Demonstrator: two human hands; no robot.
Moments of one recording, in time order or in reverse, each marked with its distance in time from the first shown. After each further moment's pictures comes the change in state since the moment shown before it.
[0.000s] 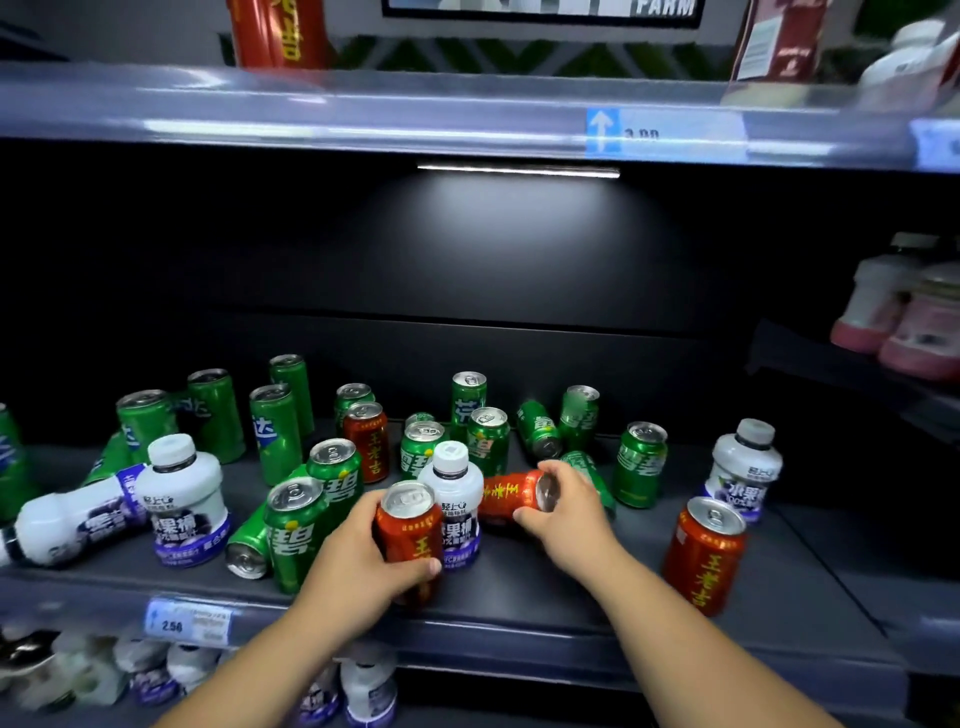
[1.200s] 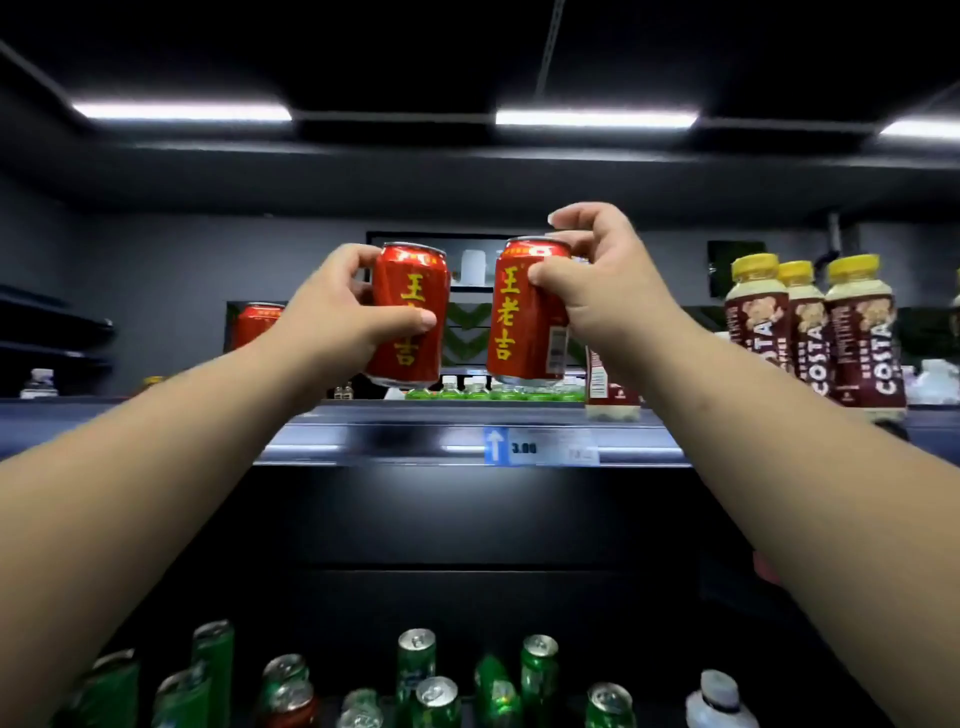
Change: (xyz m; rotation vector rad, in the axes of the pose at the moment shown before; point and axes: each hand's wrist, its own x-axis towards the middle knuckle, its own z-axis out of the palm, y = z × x) left_hand 0.073 0.402 -0.129 -0.181 0.187 0.664; right_hand 0.020 -0.344 -0.304 0.488 0.270 -0.771
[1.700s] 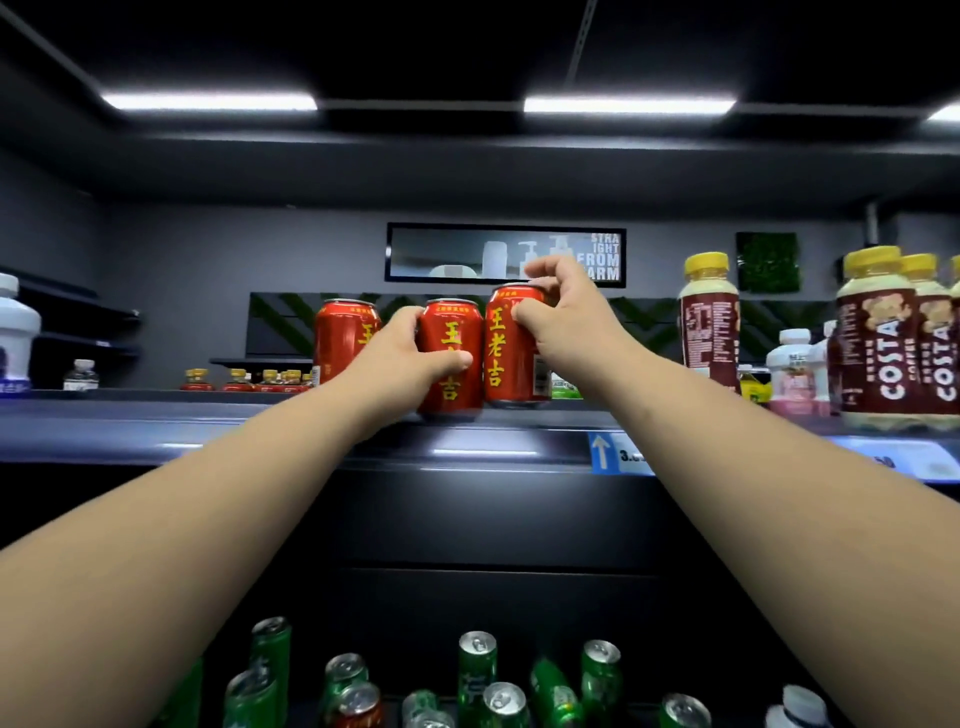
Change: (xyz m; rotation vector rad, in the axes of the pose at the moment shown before) left_hand 0.030 -0.080 -0.034 0.171 -0.074 -0.100; right_hand 0.026 0.046 0.109 -0.196 -0.086 0.149
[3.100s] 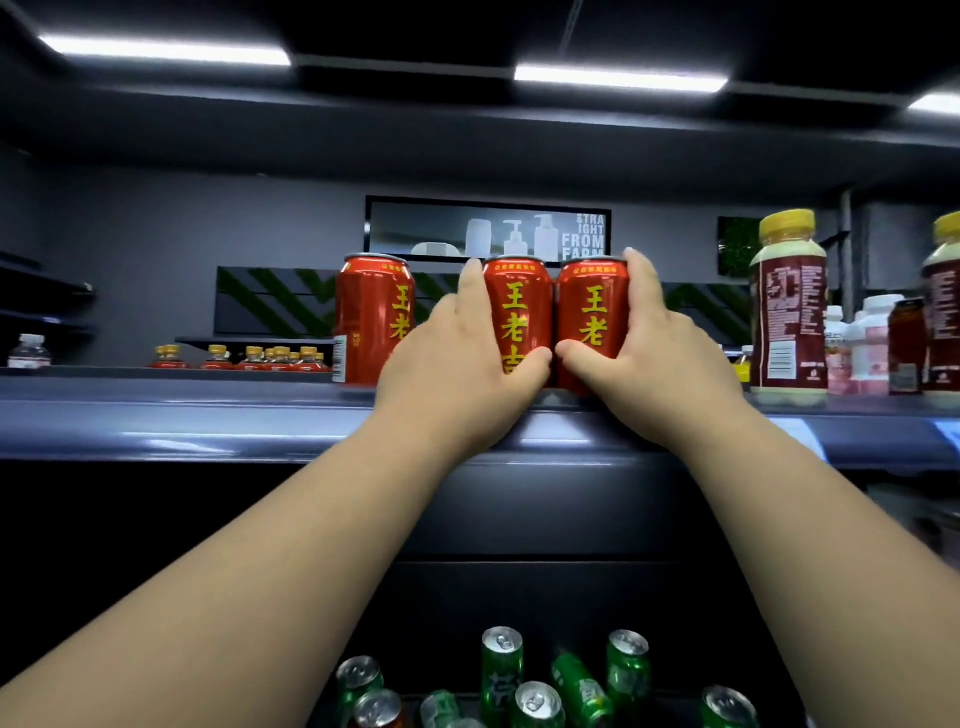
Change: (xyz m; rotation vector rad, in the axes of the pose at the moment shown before) left_hand -0.015 -0.022 0.015 0.553 0.223 0.297; right_hand -0.036 0.033 0.017 -0.883 0.196 0.013
